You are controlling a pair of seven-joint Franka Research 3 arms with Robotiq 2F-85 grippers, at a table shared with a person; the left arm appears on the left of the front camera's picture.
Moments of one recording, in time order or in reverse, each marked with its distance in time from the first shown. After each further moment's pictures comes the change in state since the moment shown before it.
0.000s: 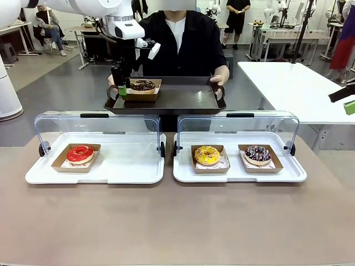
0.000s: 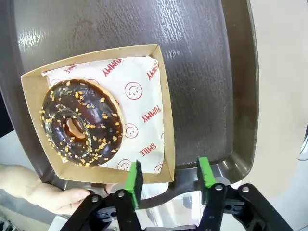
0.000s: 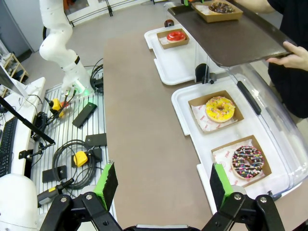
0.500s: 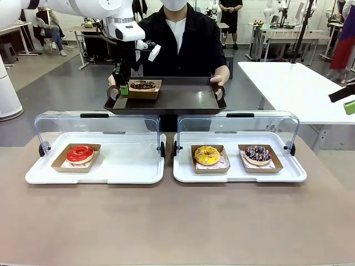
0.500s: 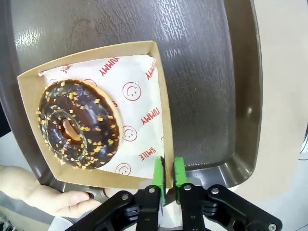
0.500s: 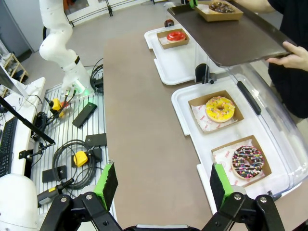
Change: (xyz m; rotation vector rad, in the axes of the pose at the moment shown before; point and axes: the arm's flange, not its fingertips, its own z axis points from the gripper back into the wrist) left arm 0.001 0.000 -0.005 -0.005 0.004 -0.002; right arm 0.000 0.000 0.000 0.000 0.000 0.000
